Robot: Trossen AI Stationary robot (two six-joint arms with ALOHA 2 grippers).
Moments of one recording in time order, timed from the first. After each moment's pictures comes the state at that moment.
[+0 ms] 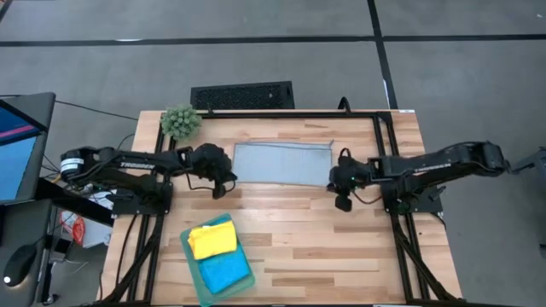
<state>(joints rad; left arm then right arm) 0.31 1.19 0.45 -0.02 0.18 0.05 -0.02 1.06 0.48 -0.34 0.00 0.13</state>
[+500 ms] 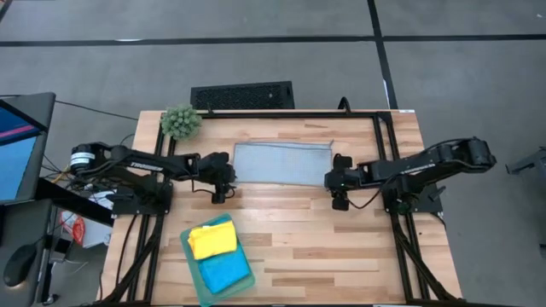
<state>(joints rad) 0.22 1.31 0.45 -0.02 0.05 0.27 0.00 1.24 0.48 -0.31 0.18 -0.03</state>
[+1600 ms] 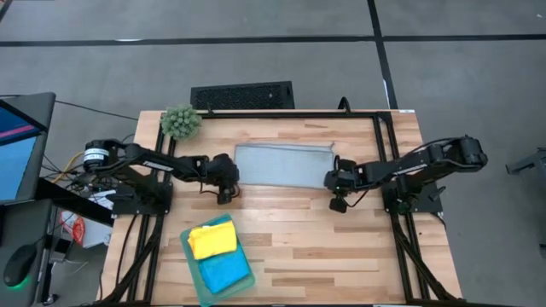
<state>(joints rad) 0.20 1.46 0.51 -0.06 -0.06 0.10 0.01 1.34 0.50 -0.38 0.17 0.19</state>
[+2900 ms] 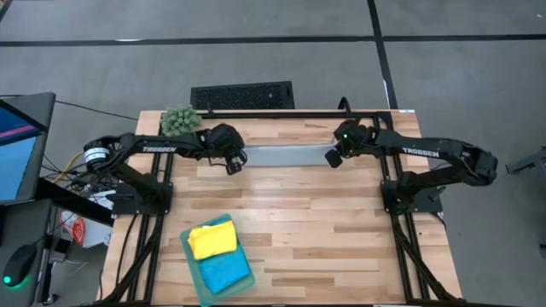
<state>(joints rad) 0.42 1.46 0.79 -0.27 -0.19 0.18 -0.52 1.20 0.64 -0.46 0.16 0.24</state>
